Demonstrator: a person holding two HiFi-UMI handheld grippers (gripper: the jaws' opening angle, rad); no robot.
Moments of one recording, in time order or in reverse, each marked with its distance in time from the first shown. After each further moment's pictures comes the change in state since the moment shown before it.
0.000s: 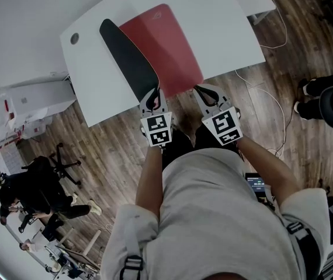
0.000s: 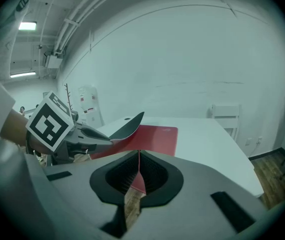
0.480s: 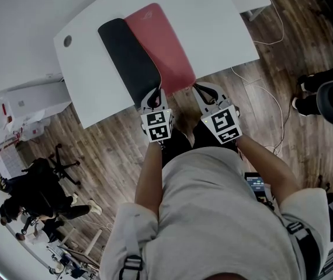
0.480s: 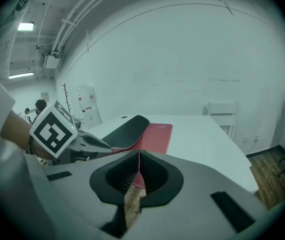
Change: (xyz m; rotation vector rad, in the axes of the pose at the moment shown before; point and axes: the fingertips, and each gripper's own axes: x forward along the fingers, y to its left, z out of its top) left arm 0.027 -0.031 -0.023 -0.058 0.066 -0.043; right arm -0.013 -0.024 -0.015 0.016 0.013 -0.013
